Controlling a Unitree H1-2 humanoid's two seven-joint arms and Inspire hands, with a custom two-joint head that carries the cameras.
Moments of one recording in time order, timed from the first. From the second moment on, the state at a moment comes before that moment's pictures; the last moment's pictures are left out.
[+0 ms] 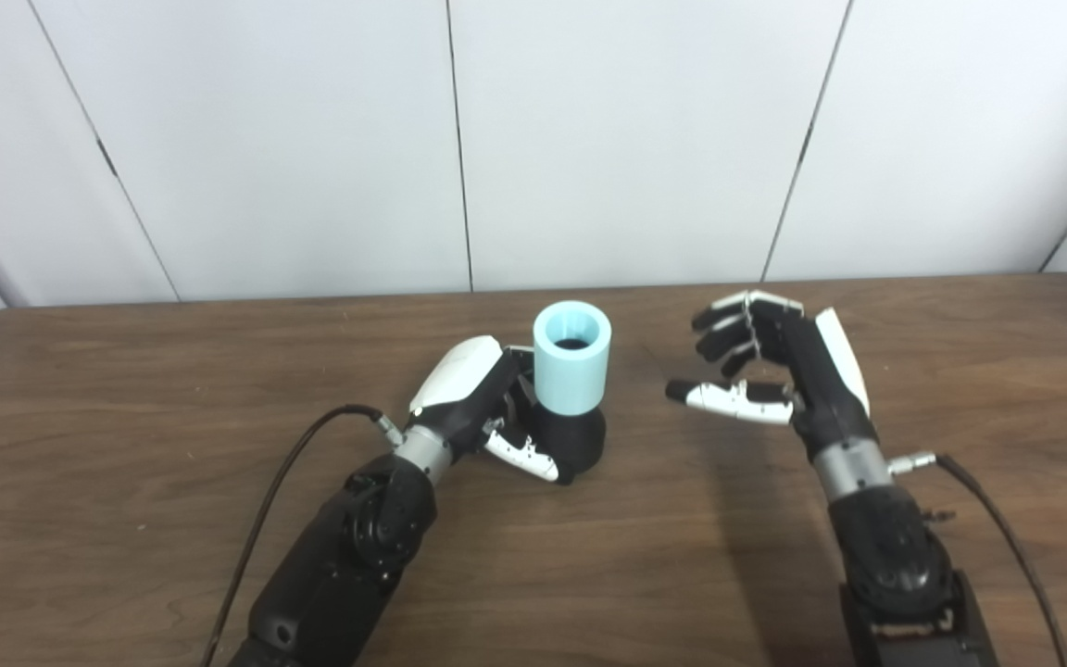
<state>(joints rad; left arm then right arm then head) -0.51 0.16 -0.37 0.27 0.62 0.05 -0.10 -0.25 -0.12 -0.04 -0.12 -0.29 0.11 0.03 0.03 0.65</state>
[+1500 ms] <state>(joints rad) -0.29 0.14 -0.05 0.12 0.23 -0.16 -0.01 -0.19 -0.13 -0.02 -0.17 -0.22 0.10 0.01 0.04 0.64</state>
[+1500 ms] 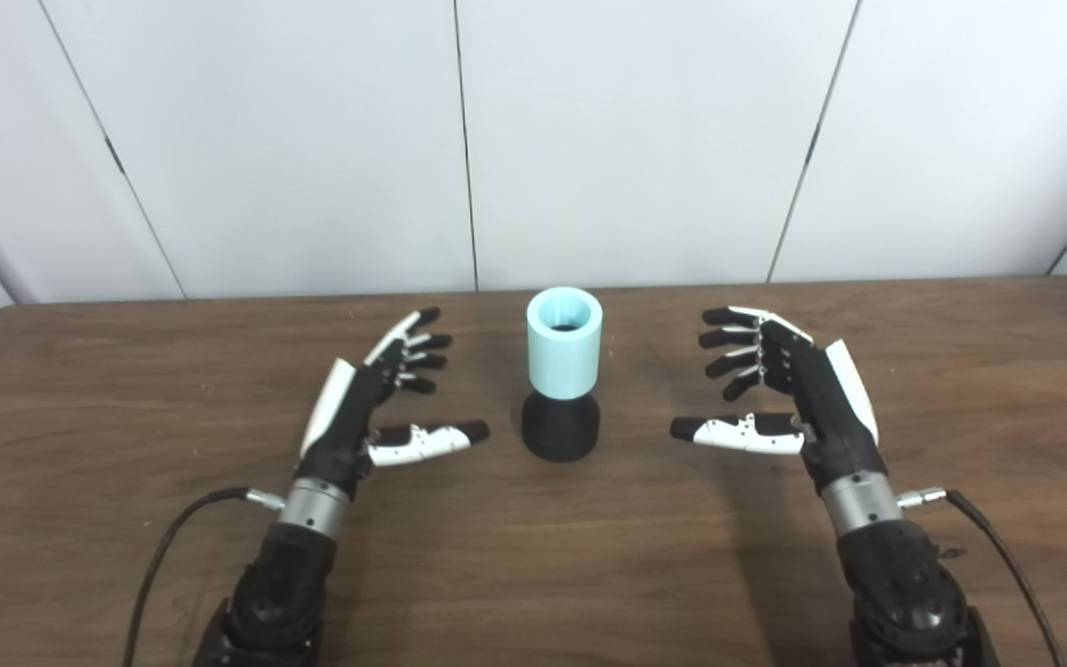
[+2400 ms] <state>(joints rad) -0.27 0.13 -0.02 0.10 0.22 -0.17 0.00 -0.15 -0.13 -0.03 -0.20 -0.20 0.10 0.01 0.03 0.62</state>
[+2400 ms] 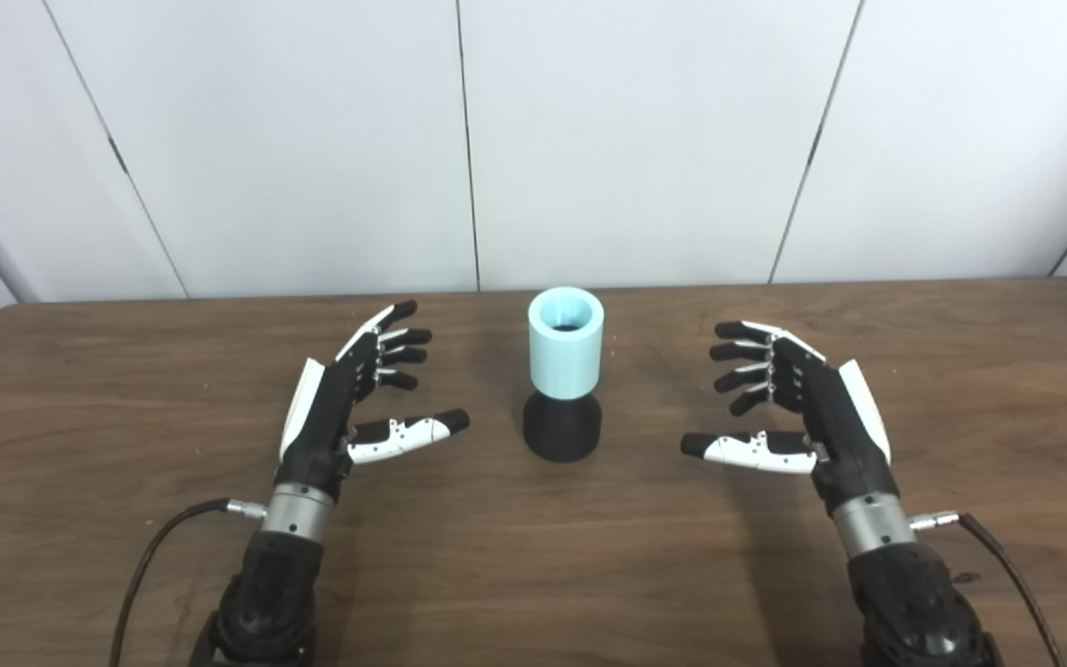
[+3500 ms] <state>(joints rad) -0.27 0.13 -0.03 0.11 0.21 -0.18 0.00 -0.14 -0.14 -0.01 -0.20 -0.21 0.10 0.01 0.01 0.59</state>
